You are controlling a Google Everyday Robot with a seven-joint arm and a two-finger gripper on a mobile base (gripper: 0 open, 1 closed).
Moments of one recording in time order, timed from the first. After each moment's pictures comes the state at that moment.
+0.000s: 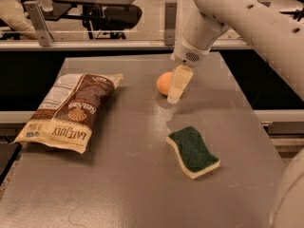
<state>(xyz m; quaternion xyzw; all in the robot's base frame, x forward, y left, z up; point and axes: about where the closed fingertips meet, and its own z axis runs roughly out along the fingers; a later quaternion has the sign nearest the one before) 0.638 -0.071 0.854 -0.66 0.73 0.07 0.18</state>
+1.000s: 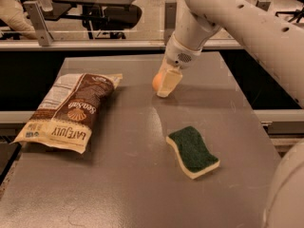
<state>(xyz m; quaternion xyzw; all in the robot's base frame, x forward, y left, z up) 0.630 -0.044 0.853 -0.68 0.70 0.09 0.18</state>
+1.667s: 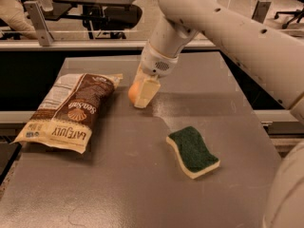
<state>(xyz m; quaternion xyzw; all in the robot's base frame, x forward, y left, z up) 0.587 0.024 0.849 -0.73 0.64 0.15 0.16</state>
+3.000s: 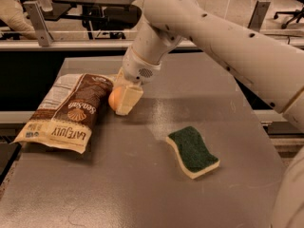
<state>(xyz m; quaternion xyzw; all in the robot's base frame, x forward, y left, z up) 0.559 0.079 0.849 -0.77 0.59 0.19 0.19</state>
